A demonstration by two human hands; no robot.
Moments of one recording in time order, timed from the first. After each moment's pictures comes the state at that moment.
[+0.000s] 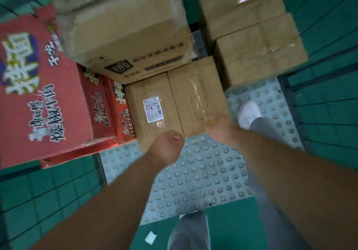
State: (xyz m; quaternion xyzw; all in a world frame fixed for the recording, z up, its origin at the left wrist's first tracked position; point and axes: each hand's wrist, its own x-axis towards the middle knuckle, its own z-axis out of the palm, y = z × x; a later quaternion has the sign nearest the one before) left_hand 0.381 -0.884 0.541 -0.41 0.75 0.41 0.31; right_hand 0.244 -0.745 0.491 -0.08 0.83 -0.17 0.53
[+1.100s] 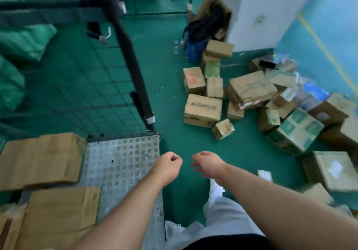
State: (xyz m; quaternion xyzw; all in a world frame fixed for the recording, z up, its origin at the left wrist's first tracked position) left_hand 0.572 -0.416 0.780 0.17 0.83 0.28 0.45; right_hand 0.689 -0.299 0.773 0.55 0.53 -0.63 0.13
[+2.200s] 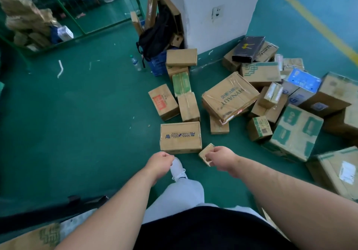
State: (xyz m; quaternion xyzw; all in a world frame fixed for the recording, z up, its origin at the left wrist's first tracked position) left_hand 0.483 0.037 0.715 0.16 0.83 0.16 0.51; right_hand 0.684 0.153 0.702 0.61 0.51 -0.59 0.13
